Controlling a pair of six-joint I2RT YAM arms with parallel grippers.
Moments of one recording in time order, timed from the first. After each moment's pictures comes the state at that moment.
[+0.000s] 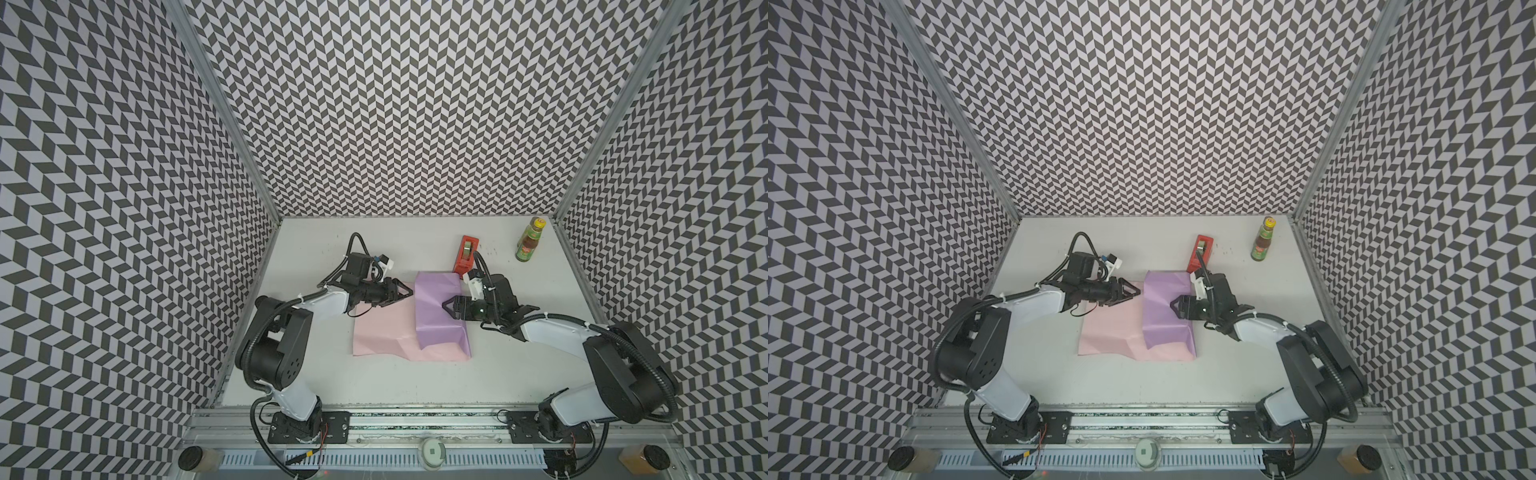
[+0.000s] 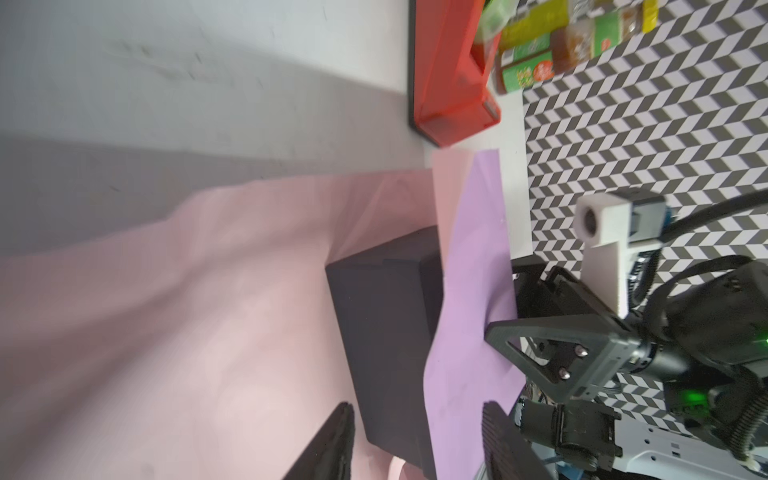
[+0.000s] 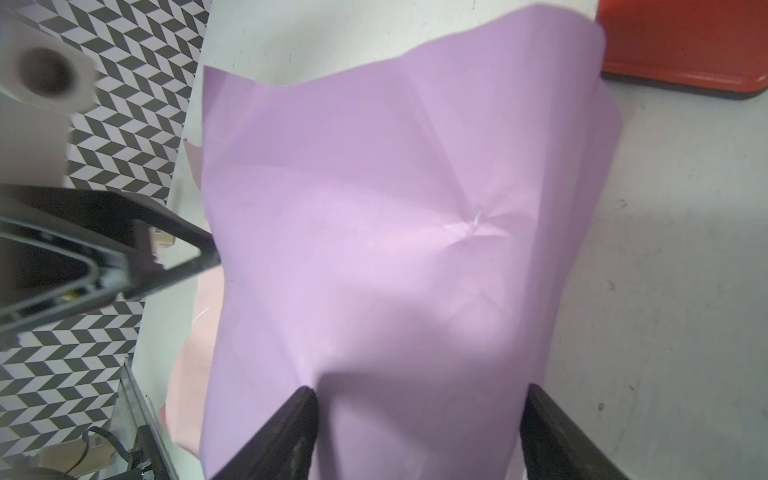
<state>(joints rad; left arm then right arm) -0.32 1.62 0.89 -0.02 0.78 -0.59 0.45 1.48 0.62 0.09 -0.33 0.53</state>
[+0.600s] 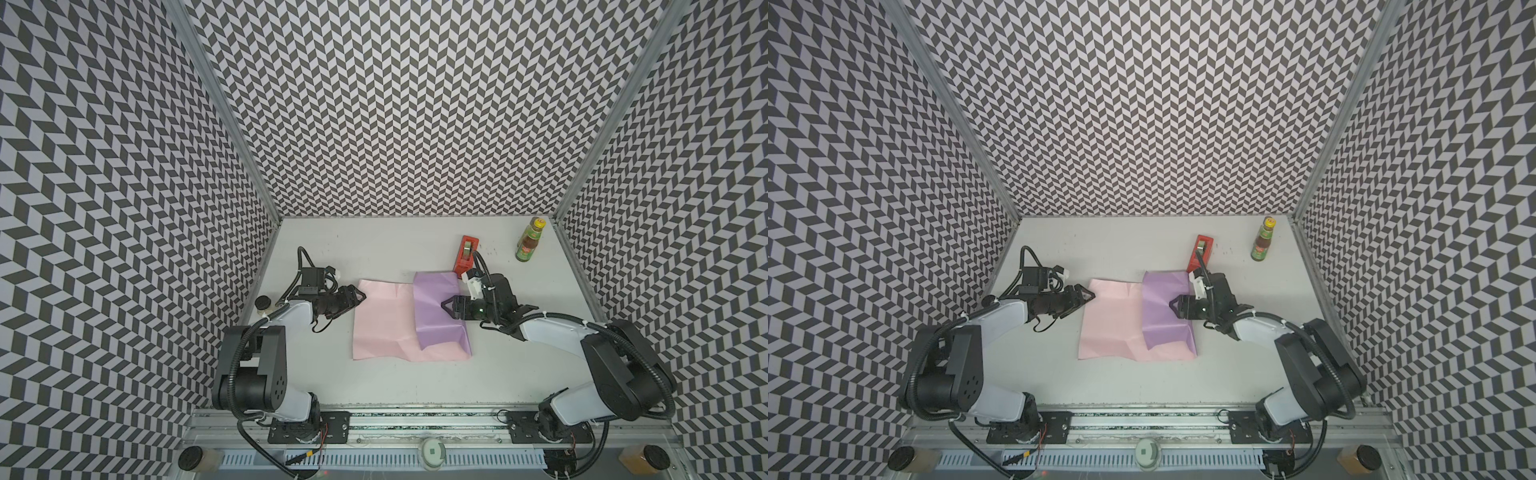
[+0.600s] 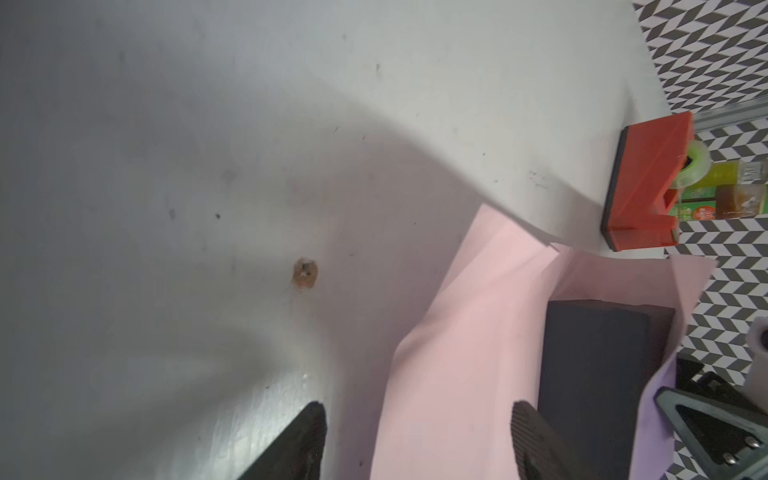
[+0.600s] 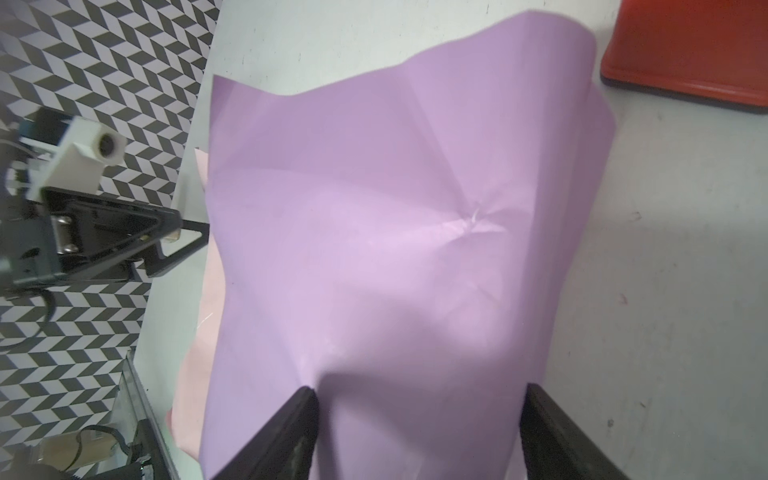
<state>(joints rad) -0.02 1.51 0.71 -0.19 0.56 -0.45 0.45 1.50 0.63 0.12 -0.36 0.50</state>
